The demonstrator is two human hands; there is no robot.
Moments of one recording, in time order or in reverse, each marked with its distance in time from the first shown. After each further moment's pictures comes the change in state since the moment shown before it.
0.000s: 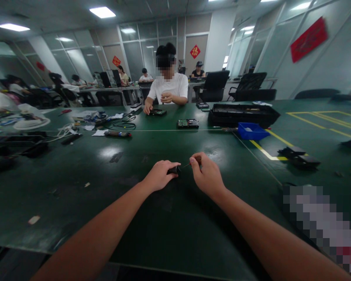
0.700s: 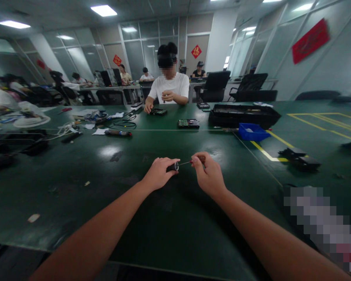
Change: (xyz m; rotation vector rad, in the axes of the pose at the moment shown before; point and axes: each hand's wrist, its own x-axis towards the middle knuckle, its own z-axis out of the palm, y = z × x) left_hand -0.002 0.009 -0.007 -0.034 0.102 -0.020; right_hand -0.002 0.001 -0.002 0.140 0.061 -0.013
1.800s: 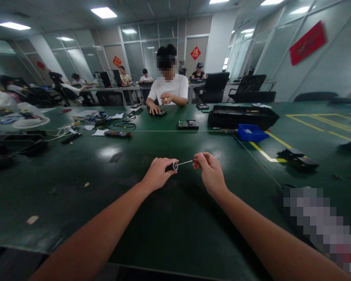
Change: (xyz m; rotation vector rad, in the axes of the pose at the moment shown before) left_hand 0.002 -0.003 0.000 -0.028 0.044 -0.009; right_hand 0.006 0.012 0.008 0.519 0.067 0.313
